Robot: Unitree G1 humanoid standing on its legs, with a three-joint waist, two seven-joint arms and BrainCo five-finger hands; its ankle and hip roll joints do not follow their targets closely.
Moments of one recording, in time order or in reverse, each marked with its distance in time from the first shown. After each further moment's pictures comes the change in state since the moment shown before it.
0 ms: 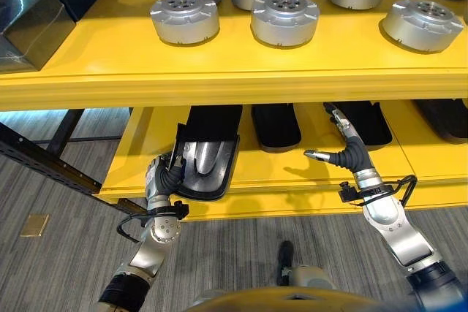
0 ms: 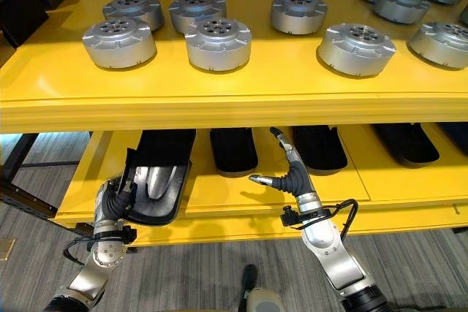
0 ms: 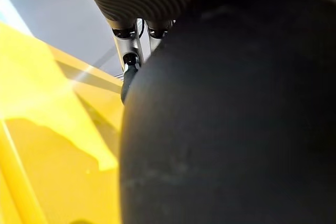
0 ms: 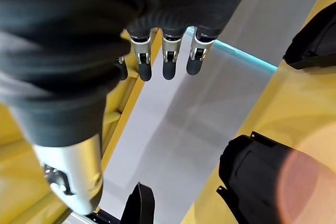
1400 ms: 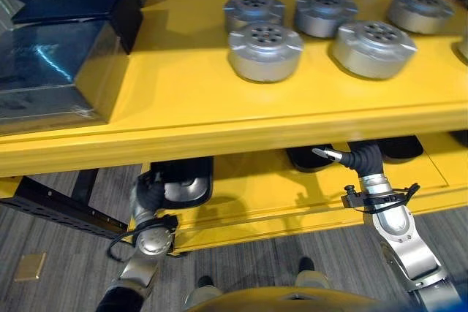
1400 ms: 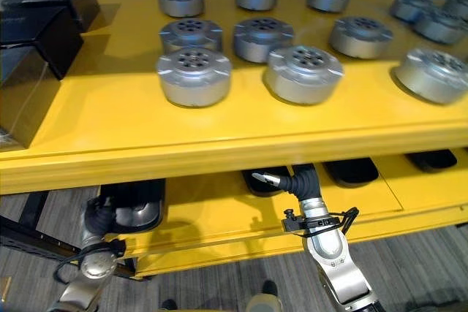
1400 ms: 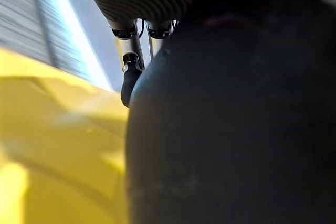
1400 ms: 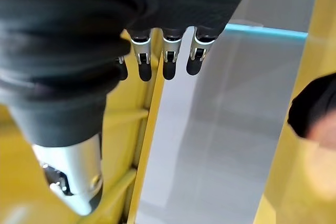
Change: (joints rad) left arm 0.156 0.035 0.077 0.015 -0.212 0.046 0.031; right arm 0.109 0.052 -0.053 -0.174 0.217 -0.025 0.045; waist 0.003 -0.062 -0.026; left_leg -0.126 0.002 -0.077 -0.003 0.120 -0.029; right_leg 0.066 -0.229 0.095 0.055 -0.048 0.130
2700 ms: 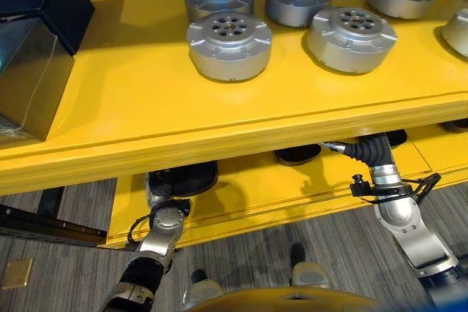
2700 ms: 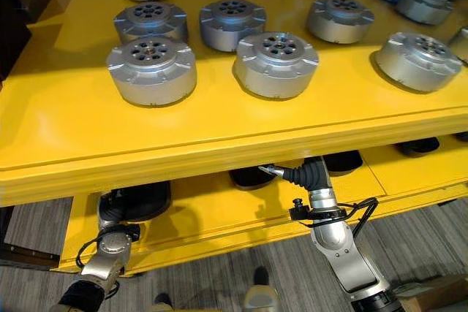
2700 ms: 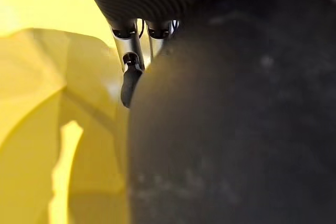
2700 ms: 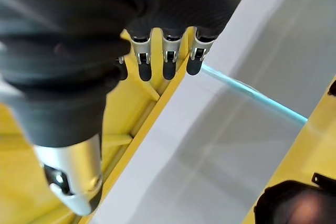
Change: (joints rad) left arm -0.285 -0.158 -0.038 0.221 -0.118 0.080 0.007; right arm -0.077 -0.092 -0.018 0.065 -0.285 0.015 -0.132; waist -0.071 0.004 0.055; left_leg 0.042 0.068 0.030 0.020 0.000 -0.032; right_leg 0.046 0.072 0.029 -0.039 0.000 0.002
